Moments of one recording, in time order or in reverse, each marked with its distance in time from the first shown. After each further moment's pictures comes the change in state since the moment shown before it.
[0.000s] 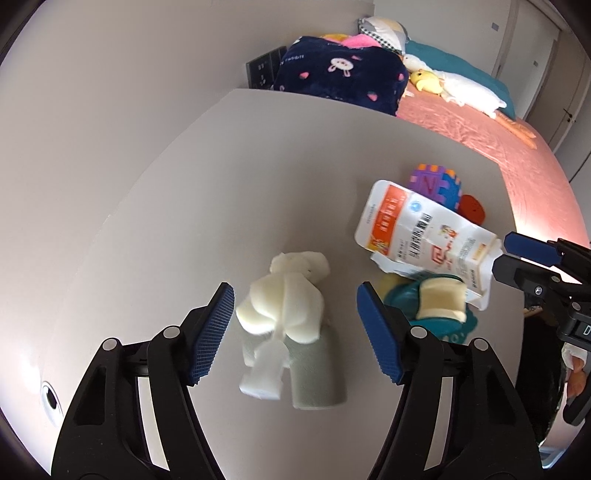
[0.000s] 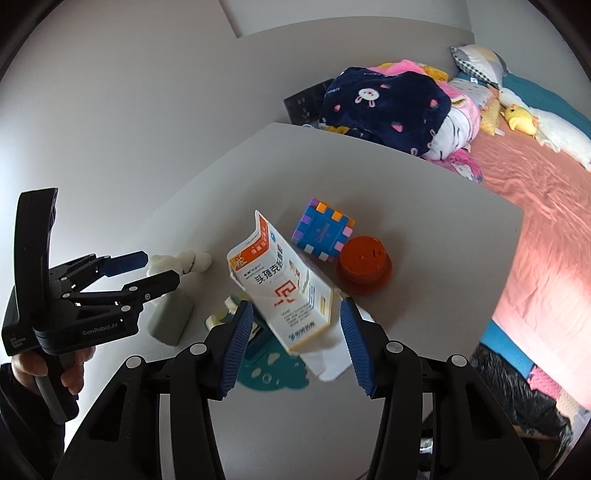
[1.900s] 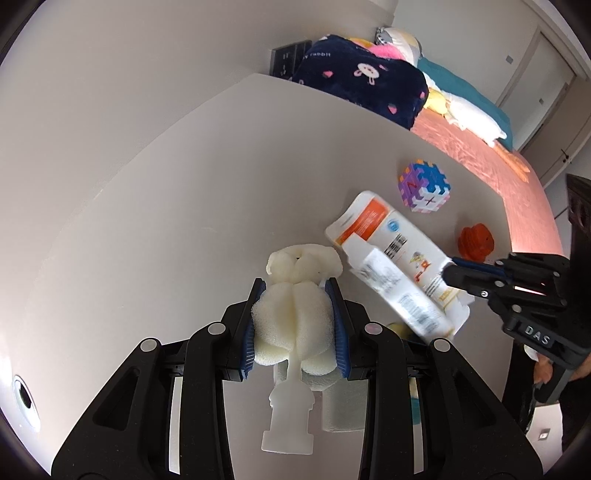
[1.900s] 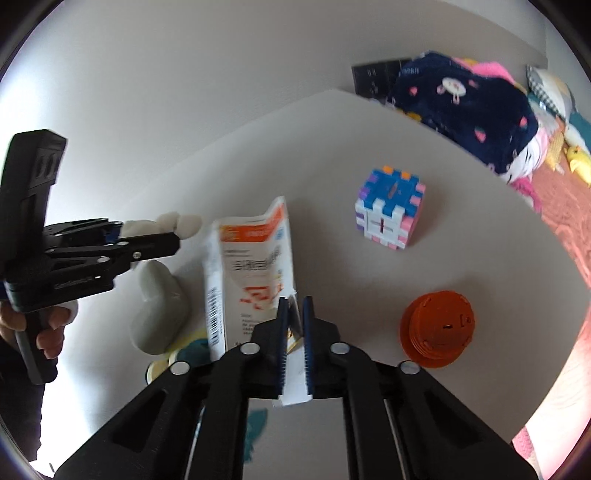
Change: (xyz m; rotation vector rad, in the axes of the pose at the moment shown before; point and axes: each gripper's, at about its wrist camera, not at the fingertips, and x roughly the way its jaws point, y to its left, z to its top) left arm 0.015 0.042 0.002 -0.134 0.006 -0.110; right arm 0.052 0.029 0.027 -0.230 0.094 0.094
